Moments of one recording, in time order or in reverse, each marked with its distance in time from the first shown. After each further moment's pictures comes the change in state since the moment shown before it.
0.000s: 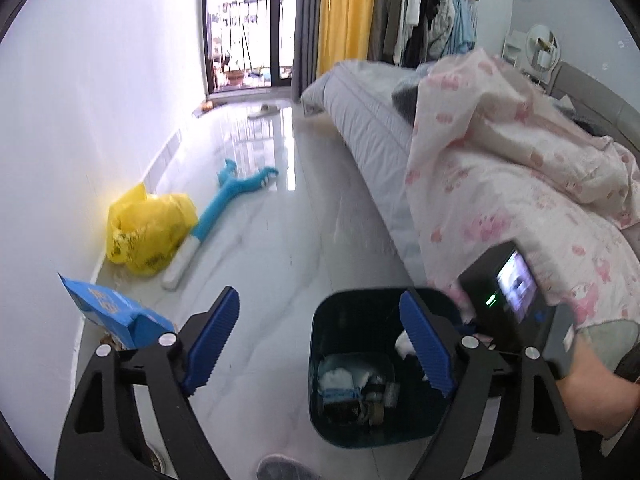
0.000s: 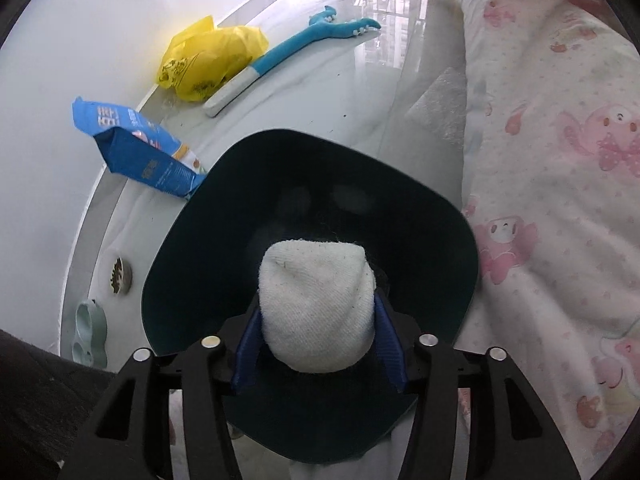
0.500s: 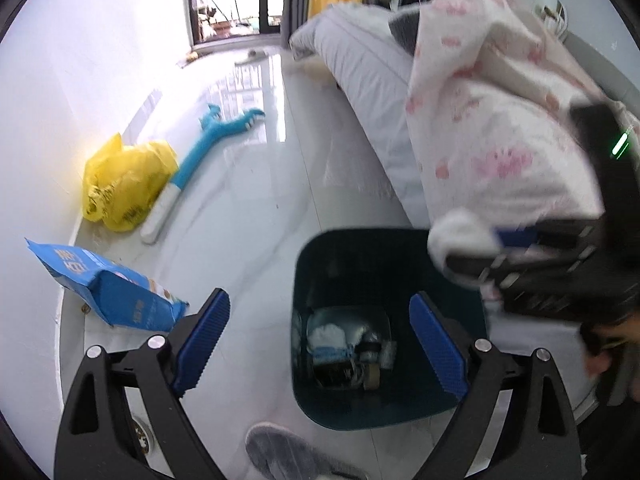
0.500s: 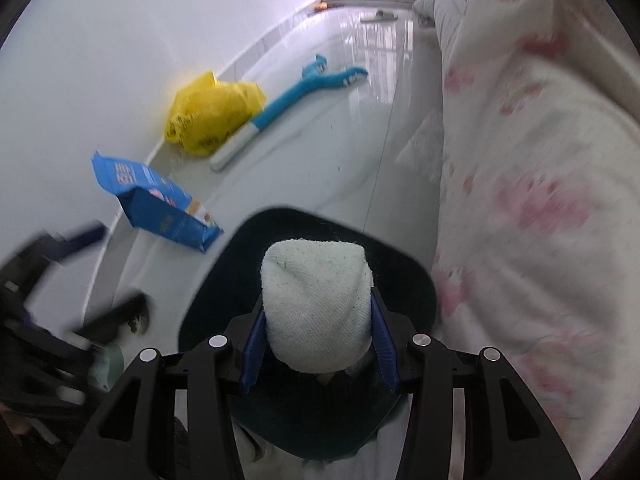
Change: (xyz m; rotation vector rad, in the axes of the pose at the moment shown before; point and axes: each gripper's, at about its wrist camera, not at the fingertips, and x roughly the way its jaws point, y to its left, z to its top) left arm 0.058 -0.001 -0.034 -0.003 0.200 -0.032; right arm -0.054 -0.011 0.012 0.059 -0.143 0.014
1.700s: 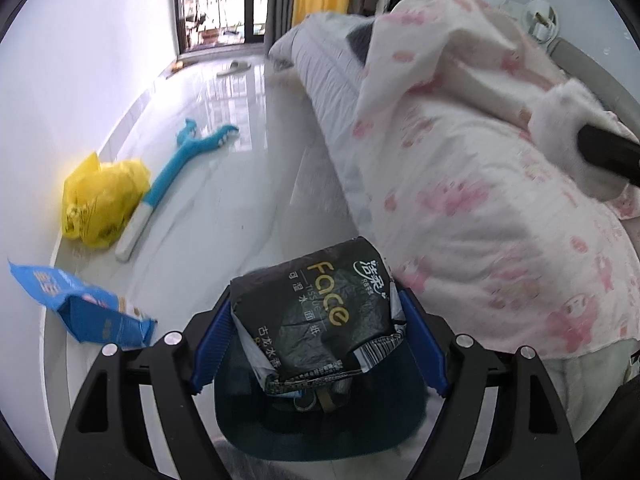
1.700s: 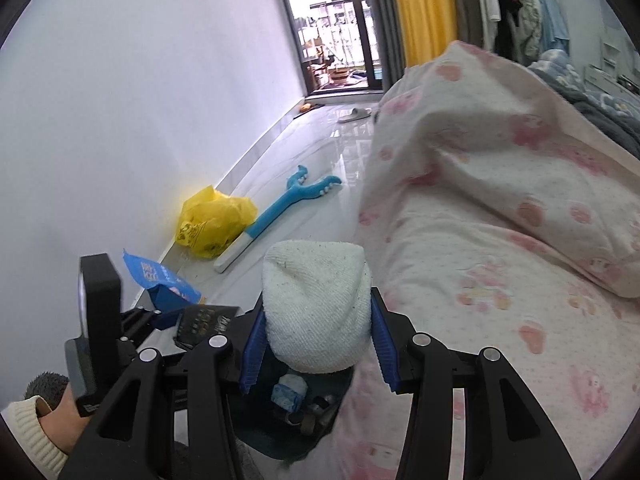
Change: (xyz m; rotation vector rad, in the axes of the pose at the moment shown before) left arm 0.018 -0.069 0.032 -0.002 0.007 -0.041; right arm -0.162 -0.067 0.003 0.047 -0.371 0.011
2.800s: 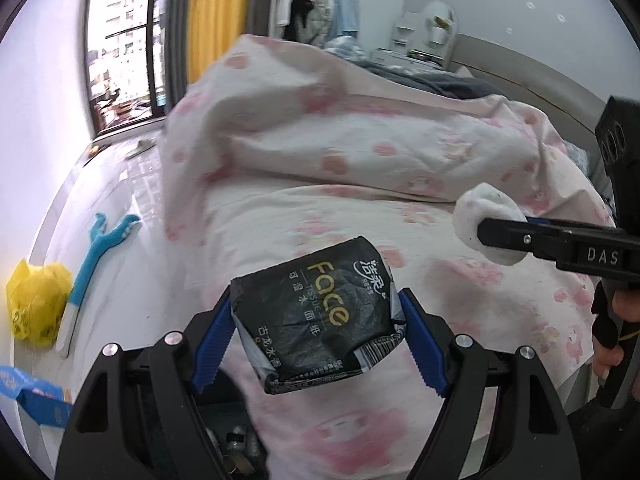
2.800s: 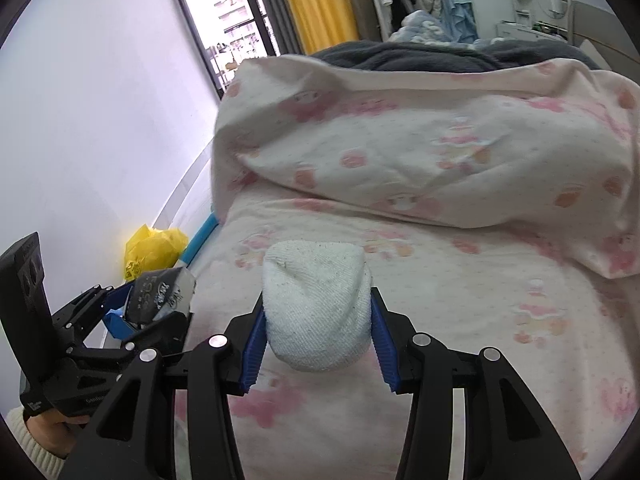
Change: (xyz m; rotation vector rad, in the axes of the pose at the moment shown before) left arm -0.028 -0.184 0.041 0.216 -0.206 -0.198; right arm -0.086 -0.175 -0.052 0.227 -0.050 -0.148
